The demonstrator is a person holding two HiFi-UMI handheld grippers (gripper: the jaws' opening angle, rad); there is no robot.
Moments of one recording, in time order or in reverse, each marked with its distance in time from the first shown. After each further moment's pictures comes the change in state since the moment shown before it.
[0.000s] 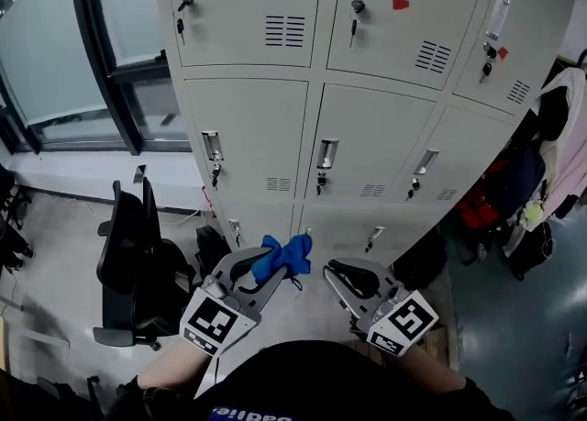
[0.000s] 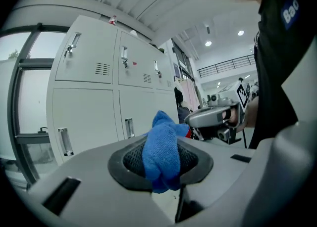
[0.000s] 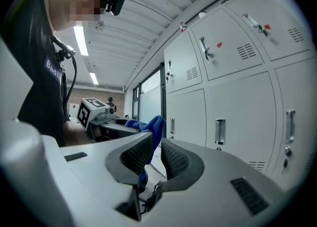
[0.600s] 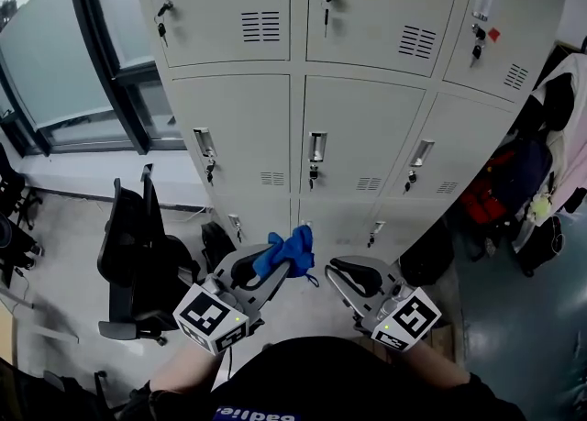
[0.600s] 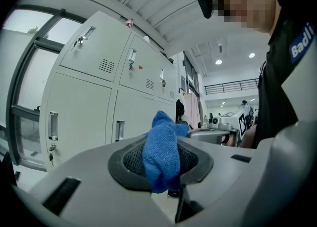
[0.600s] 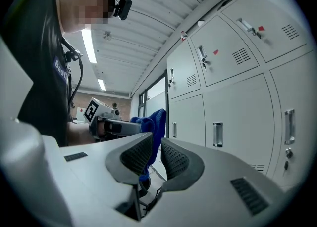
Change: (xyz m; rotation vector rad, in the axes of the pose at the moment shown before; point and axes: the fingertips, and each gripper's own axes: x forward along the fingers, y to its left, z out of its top) left arm 0.022 -0.028 0.013 -0.207 -0.088 -0.001; right arm -0.038 -0.015 -0.004 -0.021 -0.079 0.077
